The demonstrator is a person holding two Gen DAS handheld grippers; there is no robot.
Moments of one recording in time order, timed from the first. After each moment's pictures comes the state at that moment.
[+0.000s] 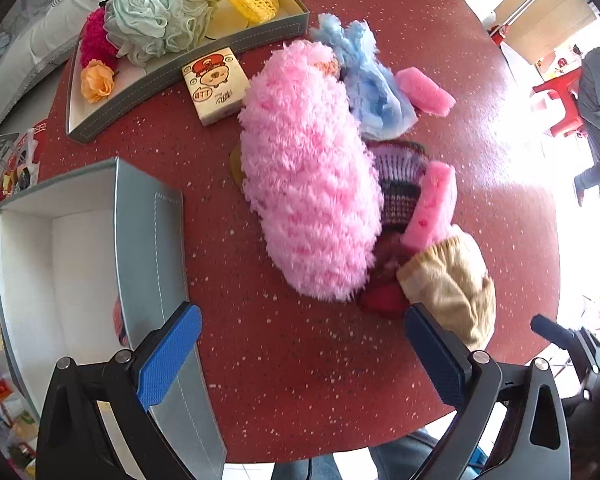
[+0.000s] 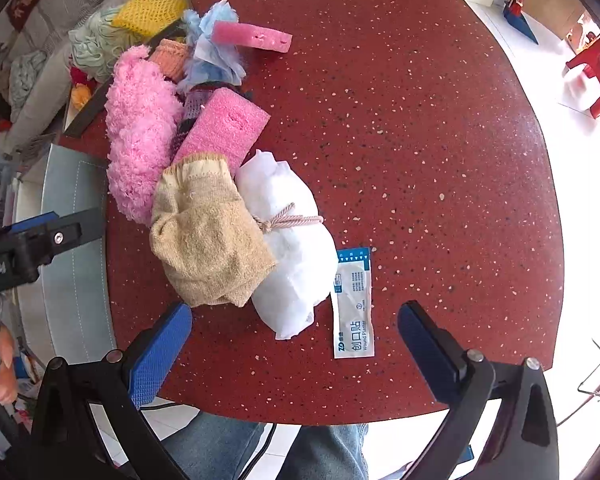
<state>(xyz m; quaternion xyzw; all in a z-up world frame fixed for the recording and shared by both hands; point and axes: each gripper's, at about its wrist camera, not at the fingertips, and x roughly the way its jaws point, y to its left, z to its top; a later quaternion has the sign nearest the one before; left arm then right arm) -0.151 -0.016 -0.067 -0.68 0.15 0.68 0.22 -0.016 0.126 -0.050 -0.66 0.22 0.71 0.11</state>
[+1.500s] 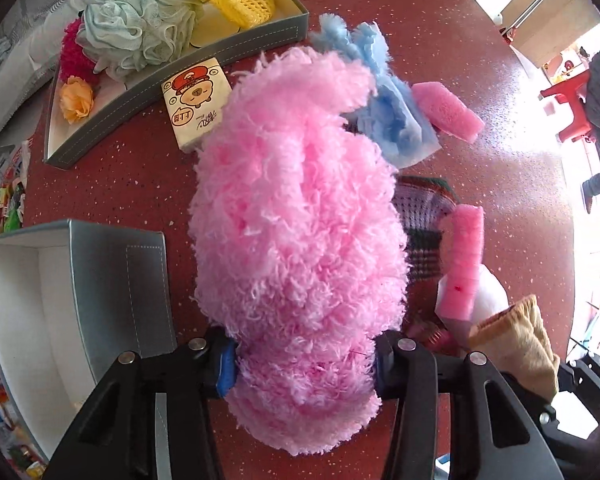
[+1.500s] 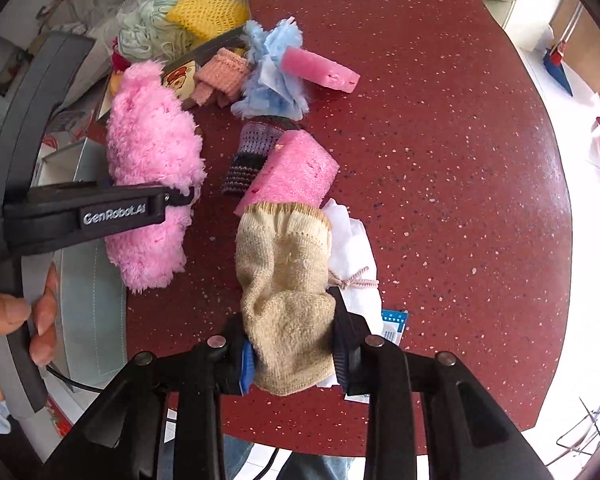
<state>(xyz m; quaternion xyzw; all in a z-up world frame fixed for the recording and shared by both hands) -0.187 0.004 -0.100 -0.68 0.16 0.69 0.20 -0.064 0.118 -0.037 -0.65 0.19 0.73 0.06</state>
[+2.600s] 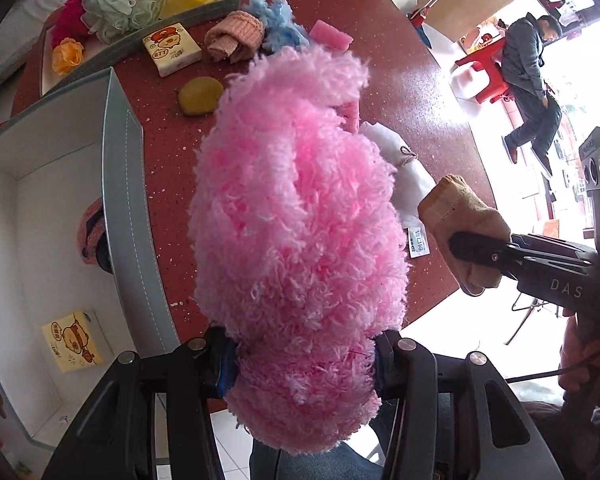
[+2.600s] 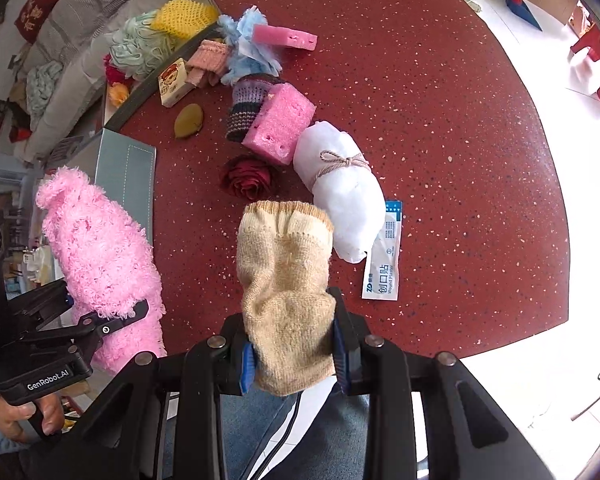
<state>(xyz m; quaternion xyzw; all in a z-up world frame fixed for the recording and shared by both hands) -0.097 -0.079 -0.020 -0.68 0.13 0.64 0.34 0.005 0.099 -0.008 -0.65 0.26 0.71 0.10</state>
